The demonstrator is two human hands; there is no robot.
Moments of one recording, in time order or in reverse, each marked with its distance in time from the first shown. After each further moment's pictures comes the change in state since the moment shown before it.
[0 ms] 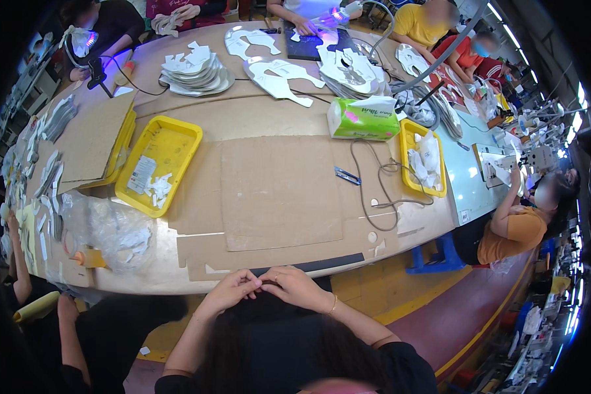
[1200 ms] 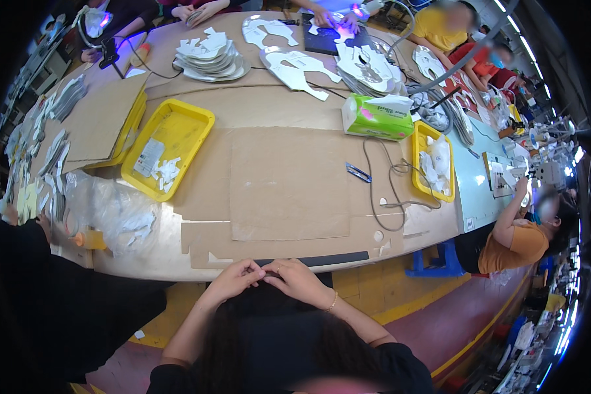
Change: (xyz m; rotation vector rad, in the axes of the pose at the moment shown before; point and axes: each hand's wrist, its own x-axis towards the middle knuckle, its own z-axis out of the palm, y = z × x) left_hand 0.011 -0.005 -0.002 0.047 0.077 0.038; right_hand 0.006 0.015 0.006 -0.065 0.049 -0.012
